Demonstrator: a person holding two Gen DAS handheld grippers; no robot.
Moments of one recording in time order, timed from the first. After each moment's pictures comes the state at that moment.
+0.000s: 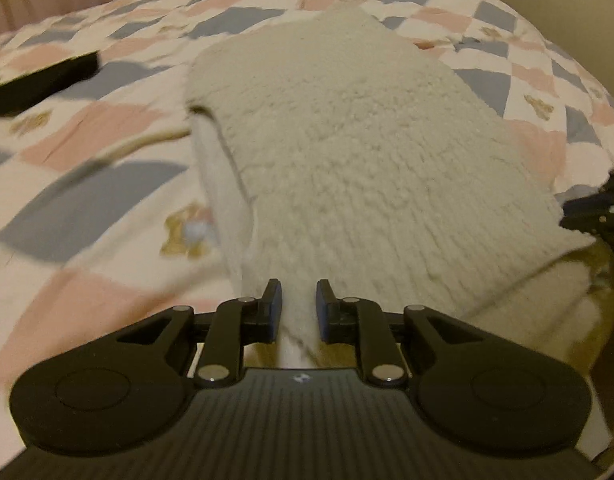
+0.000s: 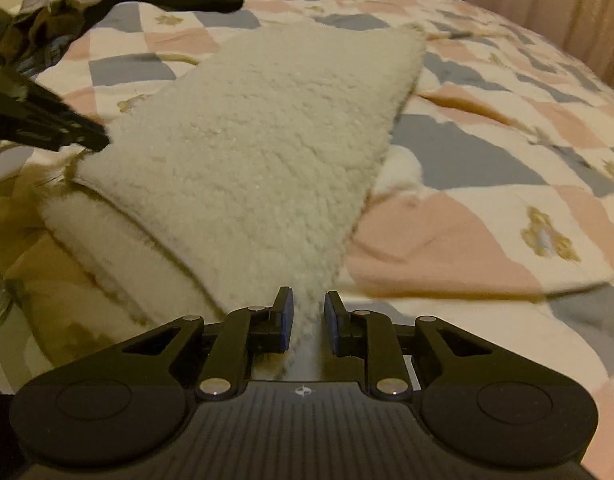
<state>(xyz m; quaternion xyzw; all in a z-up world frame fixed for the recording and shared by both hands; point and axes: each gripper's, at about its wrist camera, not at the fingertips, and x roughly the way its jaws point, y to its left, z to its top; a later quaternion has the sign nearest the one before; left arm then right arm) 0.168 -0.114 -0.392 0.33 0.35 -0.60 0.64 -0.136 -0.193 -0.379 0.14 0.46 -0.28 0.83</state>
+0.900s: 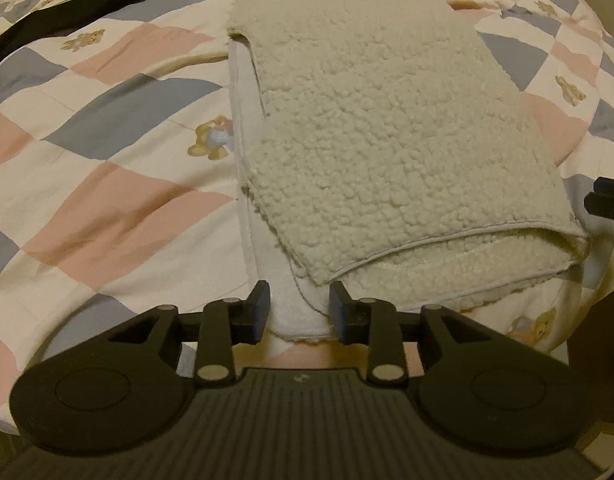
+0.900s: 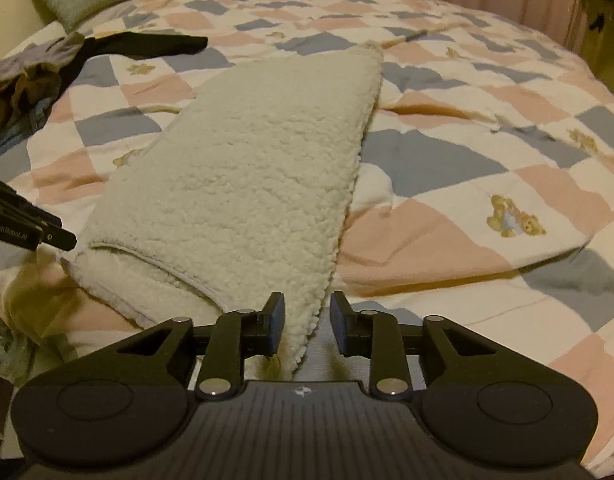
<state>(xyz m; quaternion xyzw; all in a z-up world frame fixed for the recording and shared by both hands) 0.134 -0.096 -0.361 0.37 0.46 -0.48 0.65 -0.148 -0.187 -0.340 0.20 0.43 -0.32 0.82</state>
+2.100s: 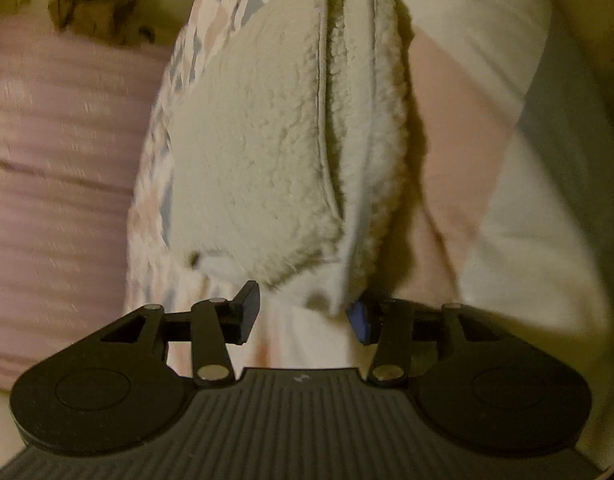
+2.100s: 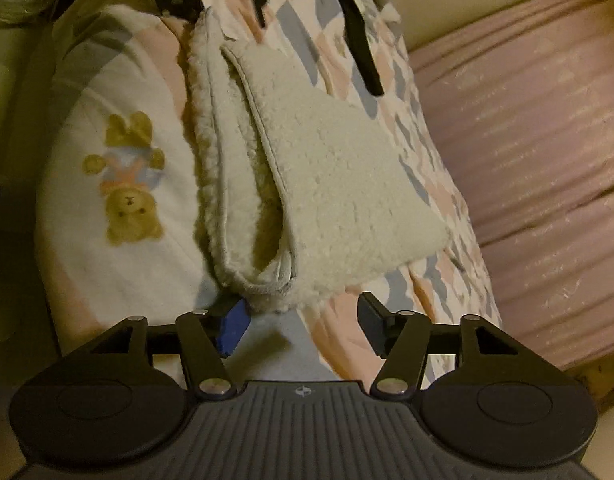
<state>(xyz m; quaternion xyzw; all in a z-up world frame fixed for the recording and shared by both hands) 0.106 -0.011 -0.470 0.62 -0.21 -0.60 0.45 -0.161 -0.095 -0.429 -0.36 0.45 -0.17 0.80</state>
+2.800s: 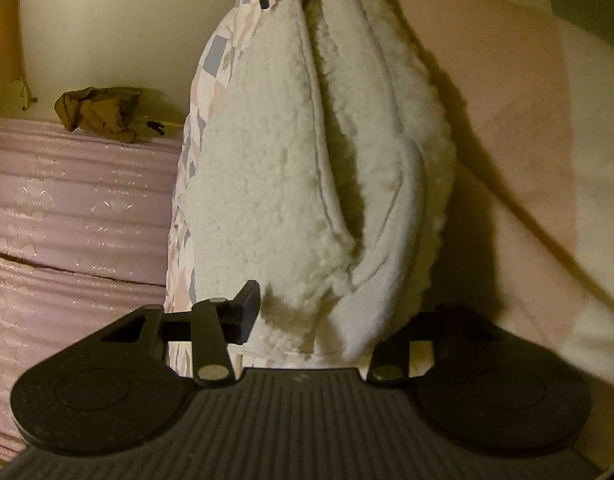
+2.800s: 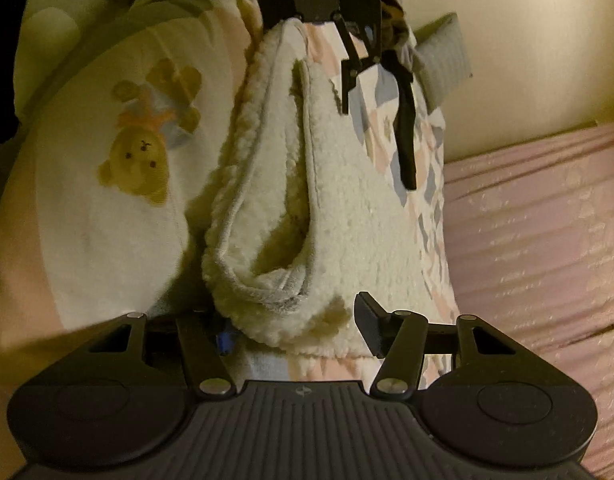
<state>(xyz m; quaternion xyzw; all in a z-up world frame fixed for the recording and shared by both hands) 0.138 -0.024 -0.525 0.57 -0.33 -0.62 0.41 -0.164 -0.129 -0.478 -0.50 0.35 -0.06 0.79</state>
